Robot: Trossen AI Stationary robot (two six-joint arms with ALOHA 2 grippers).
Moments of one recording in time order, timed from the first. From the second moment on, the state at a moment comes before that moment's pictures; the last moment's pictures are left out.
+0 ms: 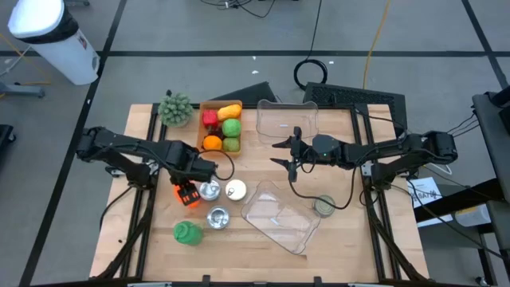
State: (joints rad) left arm -0.15 1.42 1.29 -1.57 0.16 -0.67; right arm -0.09 1.30 0.66 0.46 0.08 -0.10
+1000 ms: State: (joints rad) left arm -0.11 1.50 1.61 -1.31 -0.31 -0.32; right arm -0.04 1.42 0.72 0.57 0.08 -0.06
